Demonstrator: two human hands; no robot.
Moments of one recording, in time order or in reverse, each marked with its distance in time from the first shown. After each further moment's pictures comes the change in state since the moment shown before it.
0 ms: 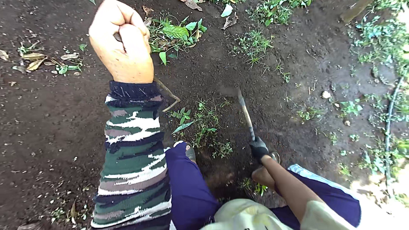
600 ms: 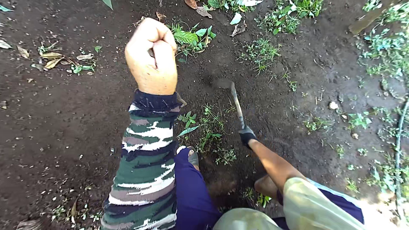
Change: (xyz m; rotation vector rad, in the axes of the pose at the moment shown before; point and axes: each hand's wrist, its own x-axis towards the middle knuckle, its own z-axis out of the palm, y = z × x) left_hand -0.007 0.008 0.006 0.034 0.003 0.058; right_hand 0.057 -0.108 0.014 -0.143 -0.043 -0.092
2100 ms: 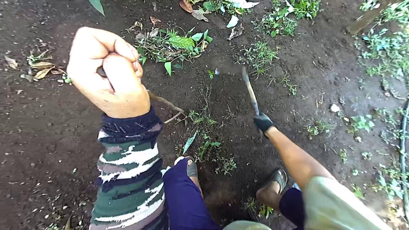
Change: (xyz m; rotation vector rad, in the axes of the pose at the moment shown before) left_hand 0.010 -0.021 -0.013 -0.057 0.137 0.051; right_hand 0.030 -0.017 -0.108 0.281 0.083 -0.116
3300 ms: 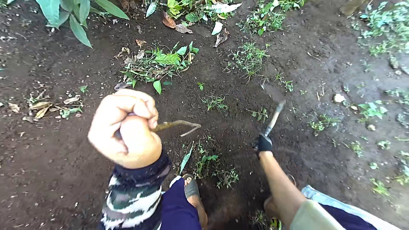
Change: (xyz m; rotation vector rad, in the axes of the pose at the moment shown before) left_hand -0.025 0.041 0.076 -0.160 -0.190 0.019; right_hand -0.007 0.075 0.037 0.868 0.373 0.300
